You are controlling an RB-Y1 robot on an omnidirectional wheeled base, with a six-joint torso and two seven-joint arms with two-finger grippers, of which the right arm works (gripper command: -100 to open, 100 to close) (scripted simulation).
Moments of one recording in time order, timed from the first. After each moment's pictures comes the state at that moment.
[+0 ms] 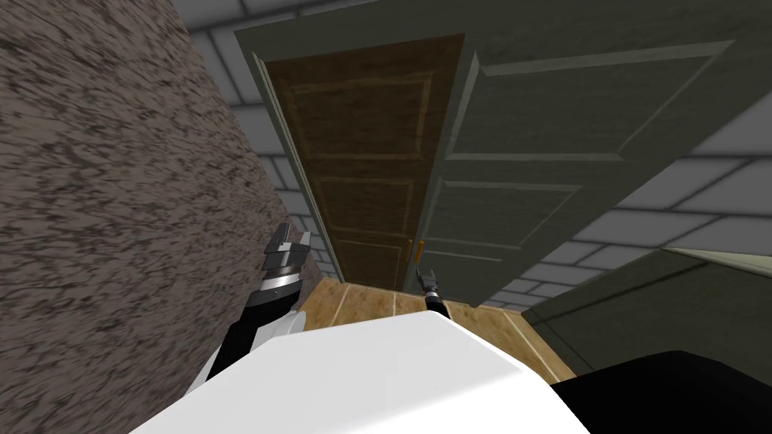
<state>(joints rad) 0.17 -0.26 0.20 -0.97 -0.59 -0.80 -1.37</state>
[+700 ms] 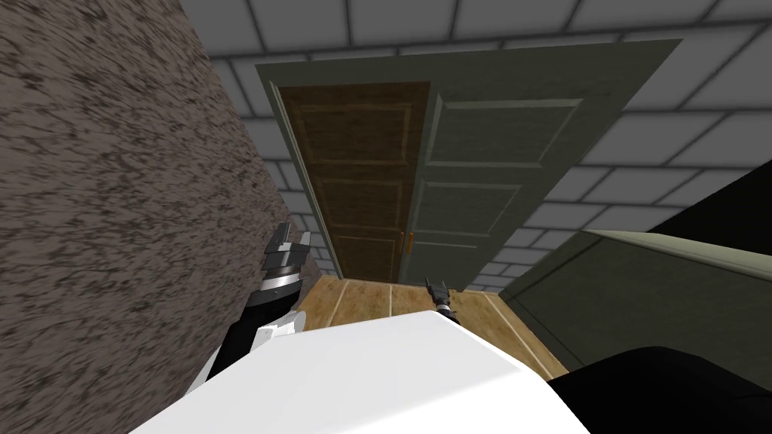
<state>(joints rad) 0.24 -0.29 0.16 -0.91 -0.61 -0.82 -1.38</state>
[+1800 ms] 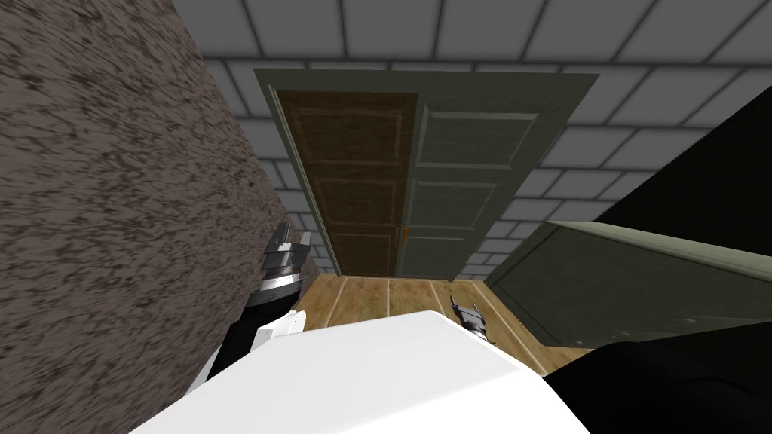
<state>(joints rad) 0.37 -0.39 0.06 -0.82 -0.67 -0.82 -1.41</state>
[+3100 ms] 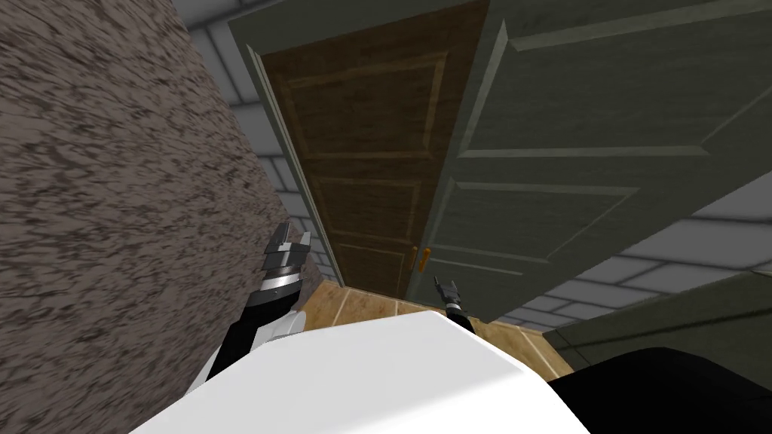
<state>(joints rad) 0.22 -0.36 0.11 -0.86 -0.65 -0.83 -1.45</state>
